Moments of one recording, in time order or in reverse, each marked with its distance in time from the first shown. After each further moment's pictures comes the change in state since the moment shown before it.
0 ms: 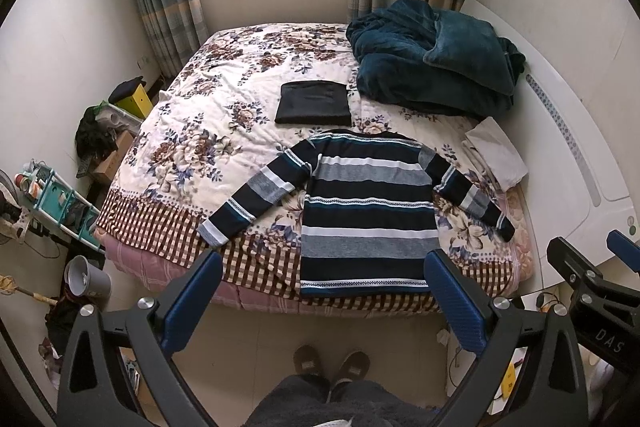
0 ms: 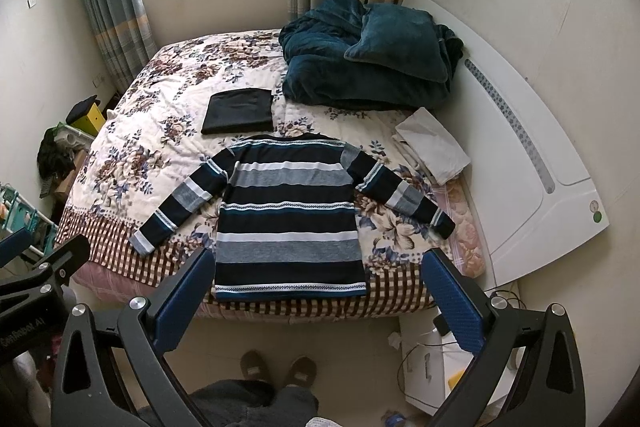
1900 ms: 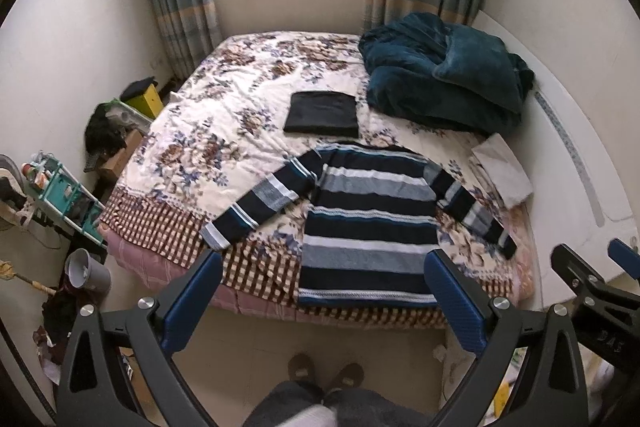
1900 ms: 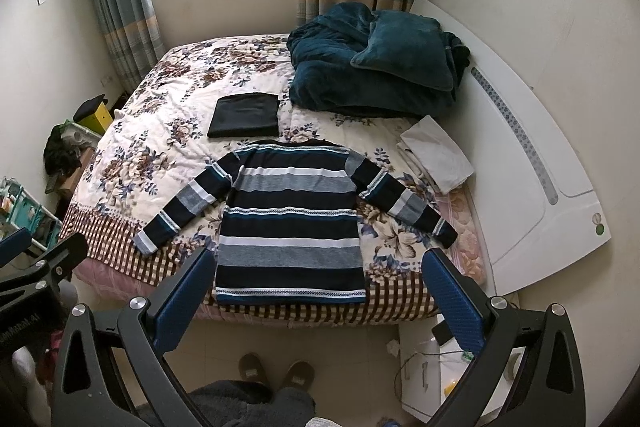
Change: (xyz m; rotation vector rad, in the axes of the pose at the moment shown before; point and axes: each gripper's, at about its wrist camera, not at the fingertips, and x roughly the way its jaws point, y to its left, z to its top) left arm -0.002 -0.008 0.032 -0.052 -0.047 0.032; right arm -0.018 0.000 0.007 -0.007 -0.009 0.003
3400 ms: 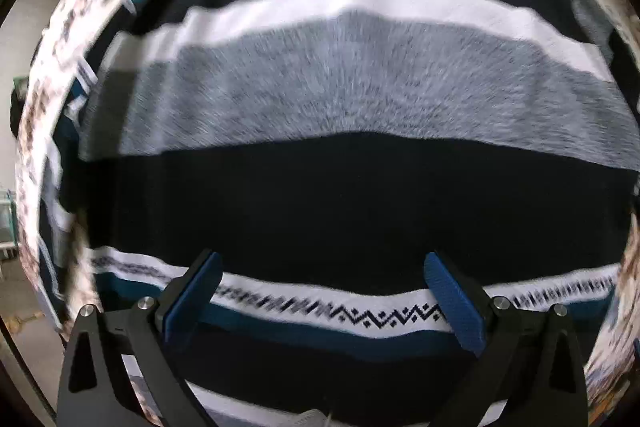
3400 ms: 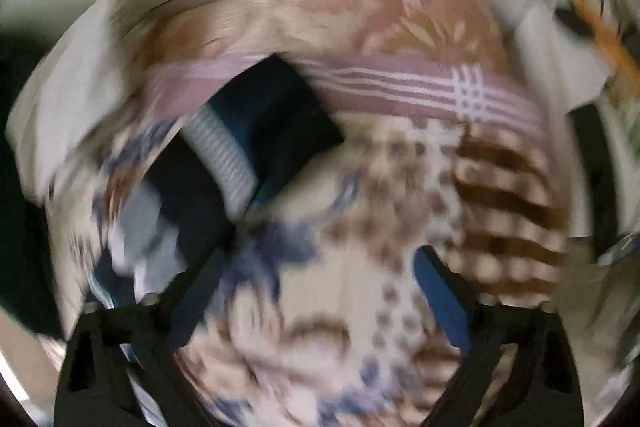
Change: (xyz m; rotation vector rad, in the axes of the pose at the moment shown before) left arm 0.697 -0.158 -0.023 0.136 0.575 0.150; right arm 0.716 -0.438 -0.199 1.538 0.300 -0.254
